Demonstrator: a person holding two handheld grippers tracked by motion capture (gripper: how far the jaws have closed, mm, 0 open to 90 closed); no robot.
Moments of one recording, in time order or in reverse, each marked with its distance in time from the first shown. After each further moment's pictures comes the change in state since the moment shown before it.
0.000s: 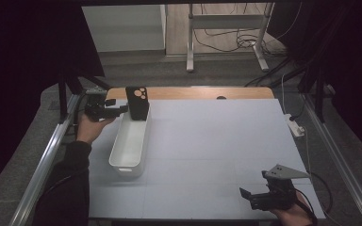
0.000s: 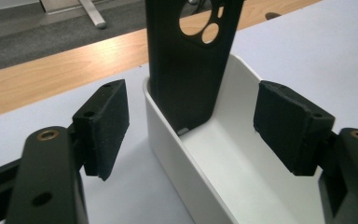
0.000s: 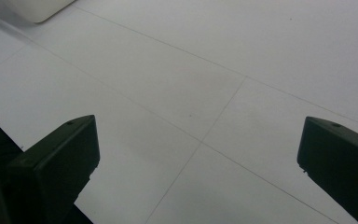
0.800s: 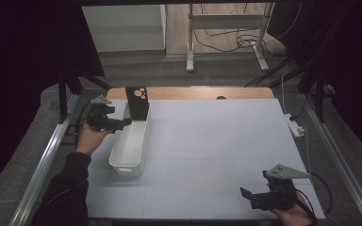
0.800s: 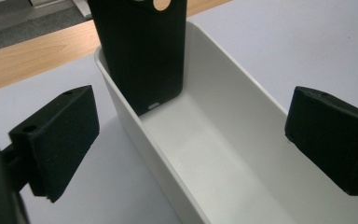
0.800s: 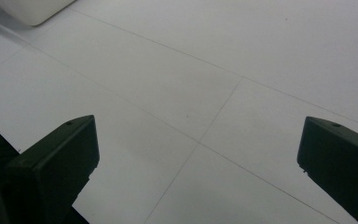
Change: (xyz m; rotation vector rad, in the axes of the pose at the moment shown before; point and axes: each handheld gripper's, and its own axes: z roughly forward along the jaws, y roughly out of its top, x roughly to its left) left arm -0.033 -0.017 -0.010 0.038 -0.018 0.053; right arm -0.001 0.000 -0.001 -0.005 -0.008 0.009
